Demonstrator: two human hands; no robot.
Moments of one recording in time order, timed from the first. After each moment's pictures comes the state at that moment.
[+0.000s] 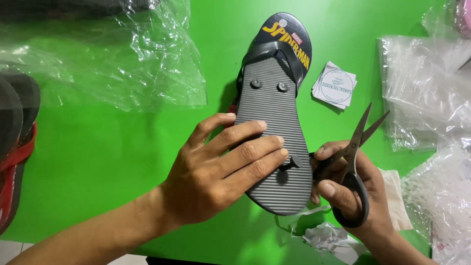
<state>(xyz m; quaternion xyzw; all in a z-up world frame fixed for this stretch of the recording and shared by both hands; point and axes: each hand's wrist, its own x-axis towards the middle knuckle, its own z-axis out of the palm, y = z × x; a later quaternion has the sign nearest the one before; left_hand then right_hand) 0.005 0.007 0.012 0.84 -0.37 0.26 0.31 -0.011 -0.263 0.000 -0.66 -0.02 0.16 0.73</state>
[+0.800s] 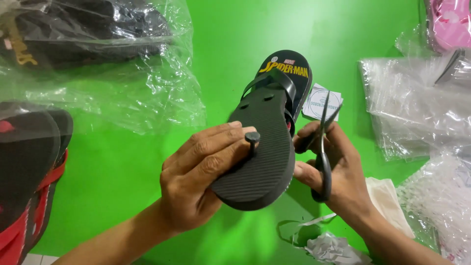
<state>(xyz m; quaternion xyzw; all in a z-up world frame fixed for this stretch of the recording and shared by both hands) 0.000 0.013 0.028 0.78 -0.29 0.26 0.49 0.028 -0.236 0.024 -0.77 -0.05 0.12 0.62</state>
